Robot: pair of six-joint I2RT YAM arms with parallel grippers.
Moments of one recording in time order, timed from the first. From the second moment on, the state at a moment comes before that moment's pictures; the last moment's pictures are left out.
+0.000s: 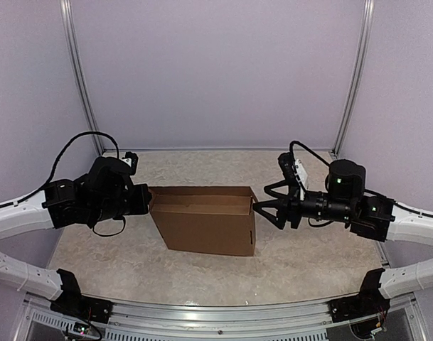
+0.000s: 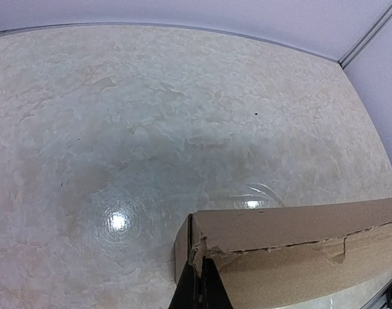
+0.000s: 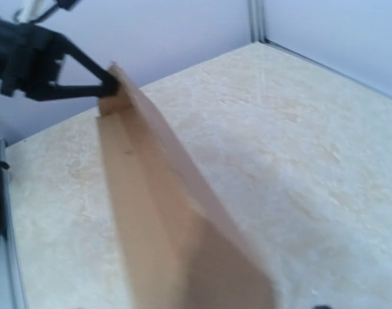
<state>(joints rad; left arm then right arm) -0.92 1.08 0.89 -0.49 -0.41 -0.68 0.87 0.99 0.67 0.10 -0.22 0.10</state>
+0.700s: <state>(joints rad) -0.95 1.12 0.90 -0.49 -0.47 -0.78 1.01 1.19 0.96 -0.22 0.28 0.11</state>
